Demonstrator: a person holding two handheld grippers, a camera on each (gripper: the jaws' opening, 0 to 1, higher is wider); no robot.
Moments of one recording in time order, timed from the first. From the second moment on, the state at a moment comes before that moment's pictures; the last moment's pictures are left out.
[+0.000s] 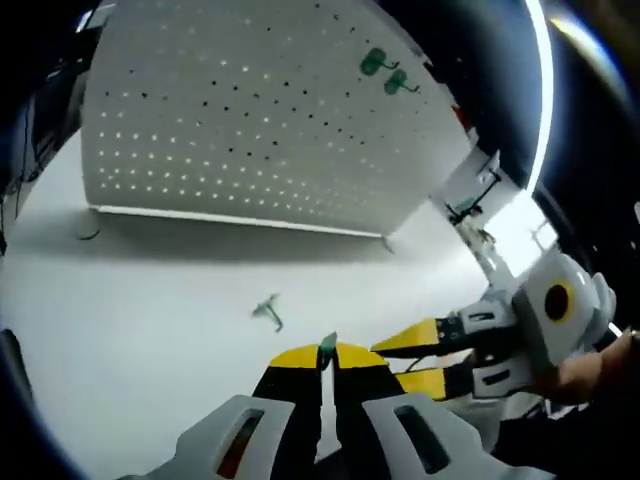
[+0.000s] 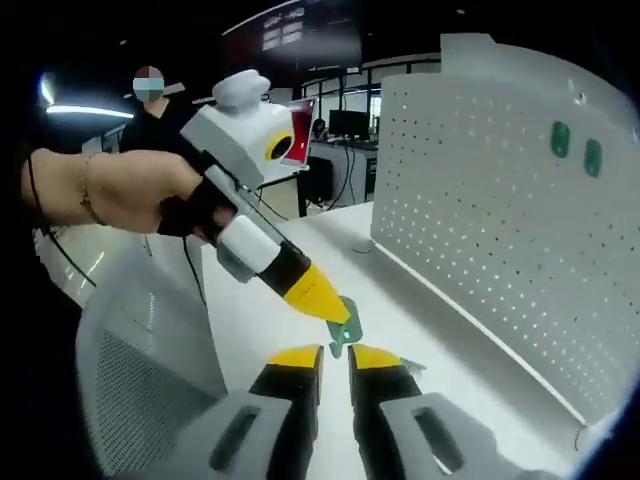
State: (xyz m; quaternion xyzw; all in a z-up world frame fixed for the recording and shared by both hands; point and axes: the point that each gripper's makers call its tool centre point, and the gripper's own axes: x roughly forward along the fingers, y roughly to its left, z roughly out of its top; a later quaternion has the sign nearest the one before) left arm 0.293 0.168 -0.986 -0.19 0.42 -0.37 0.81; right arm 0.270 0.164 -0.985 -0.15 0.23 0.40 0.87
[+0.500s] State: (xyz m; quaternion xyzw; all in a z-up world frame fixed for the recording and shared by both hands) left arm 0.287 0.171 -0.987 -0.22 0.43 -0.36 0.80; right arm 0.273 0.169 -0.982 -0.20 0.21 0.40 0.87
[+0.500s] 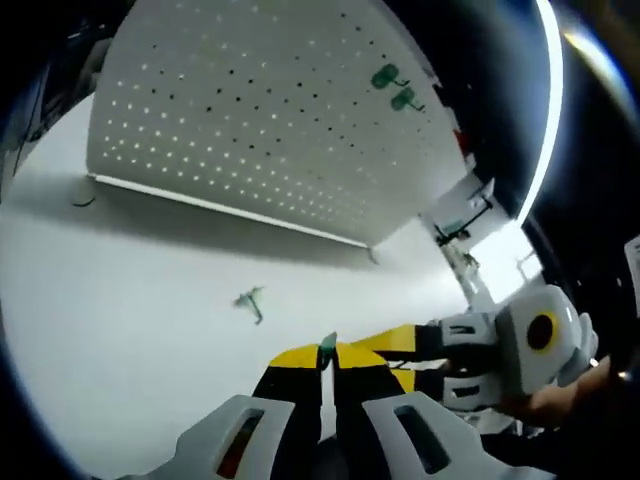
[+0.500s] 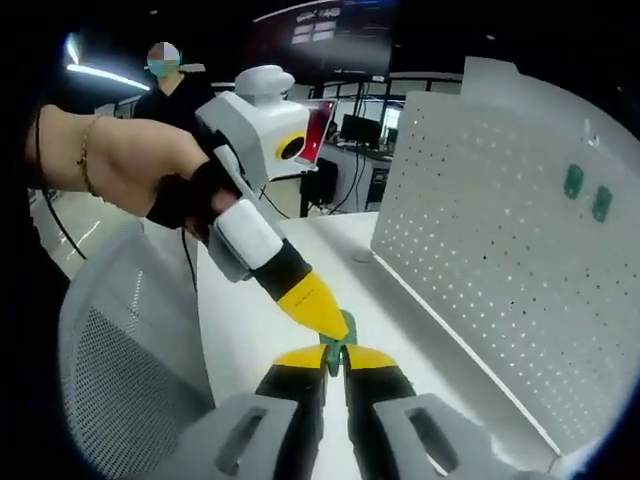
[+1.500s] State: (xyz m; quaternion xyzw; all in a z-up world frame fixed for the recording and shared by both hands) left arm 0.276 0.171 -0.976 -0.28 0.39 -0.40 0.78; right arm 0.266 0.172 -0.969 -0.19 0.20 0.42 0.87
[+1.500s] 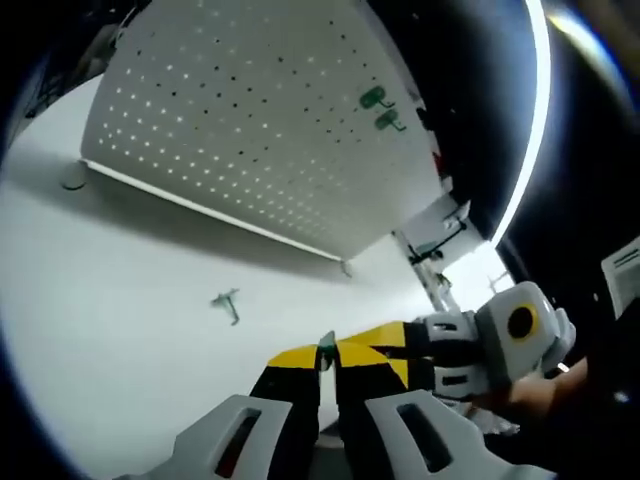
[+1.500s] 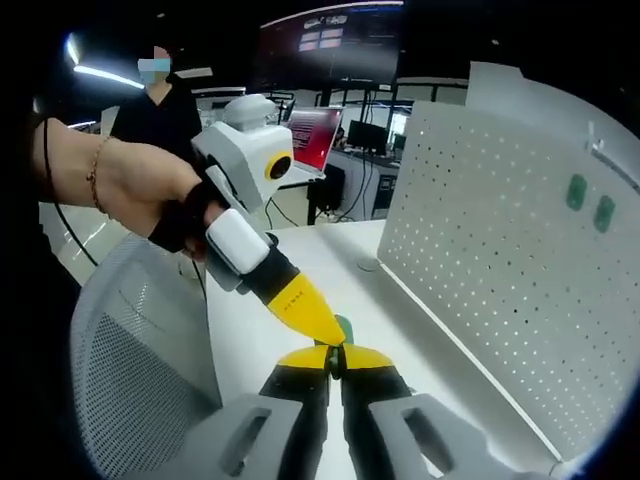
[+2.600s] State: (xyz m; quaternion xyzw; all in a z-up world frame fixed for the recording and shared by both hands) left arm 0.279 0.176 -0.927 -0.18 0.27 -0.42 0.85; right arm 0.287 0.144 -0.953 -0.09 0.19 0.36 0.91
